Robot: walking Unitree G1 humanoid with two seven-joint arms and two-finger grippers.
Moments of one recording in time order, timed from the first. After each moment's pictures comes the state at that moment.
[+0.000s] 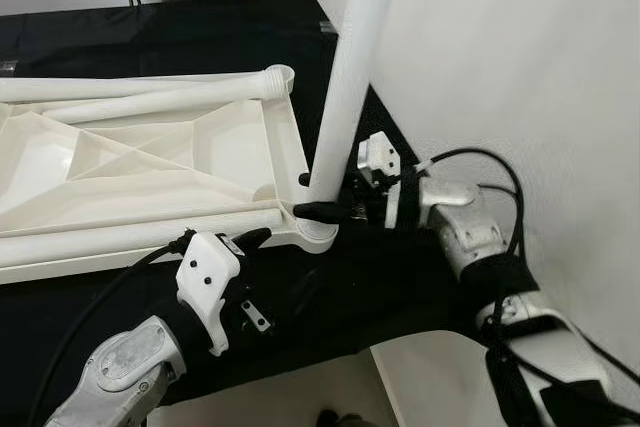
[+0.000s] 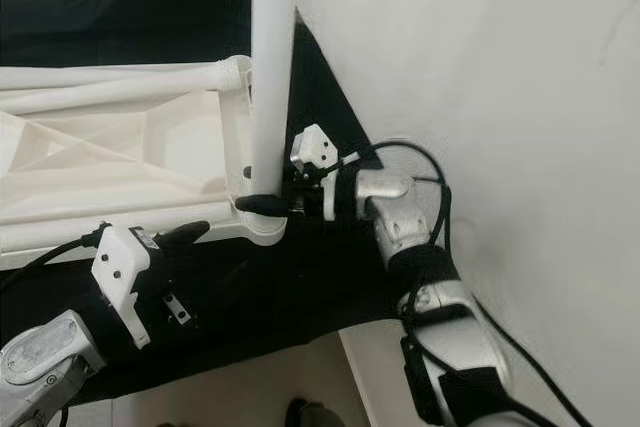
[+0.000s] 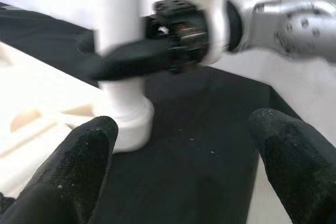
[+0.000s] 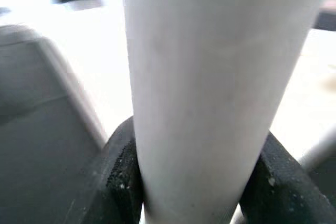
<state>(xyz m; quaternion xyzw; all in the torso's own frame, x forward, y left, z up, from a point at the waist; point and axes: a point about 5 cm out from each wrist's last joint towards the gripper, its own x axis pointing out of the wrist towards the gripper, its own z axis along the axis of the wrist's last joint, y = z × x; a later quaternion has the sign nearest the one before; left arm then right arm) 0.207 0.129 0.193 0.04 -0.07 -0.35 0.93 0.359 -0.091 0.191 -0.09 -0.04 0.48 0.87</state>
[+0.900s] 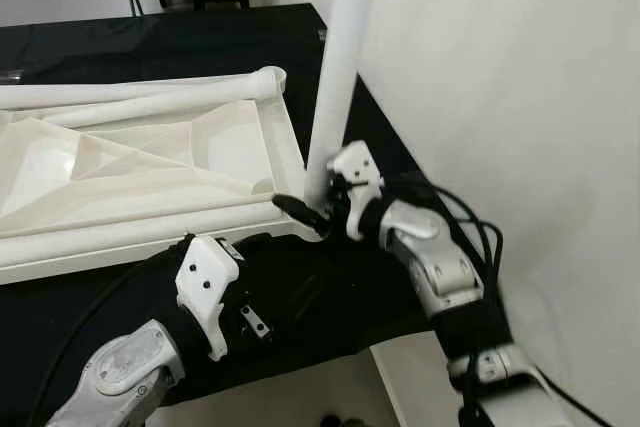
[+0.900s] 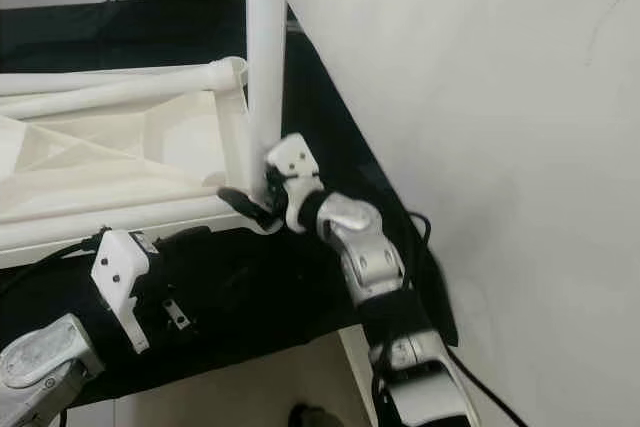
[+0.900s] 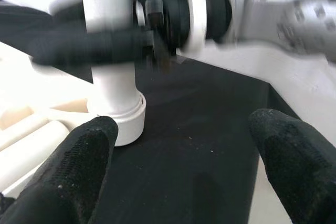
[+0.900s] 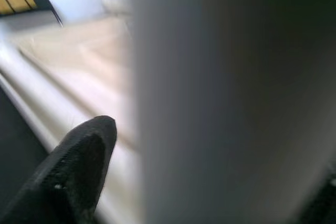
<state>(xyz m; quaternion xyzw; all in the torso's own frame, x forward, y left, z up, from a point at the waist) 0.207 0.128 0.192 0.04 -0.07 -0.36 0.93 0.356 -0.076 0.227 -0.09 -0.08 0.49 0.87</state>
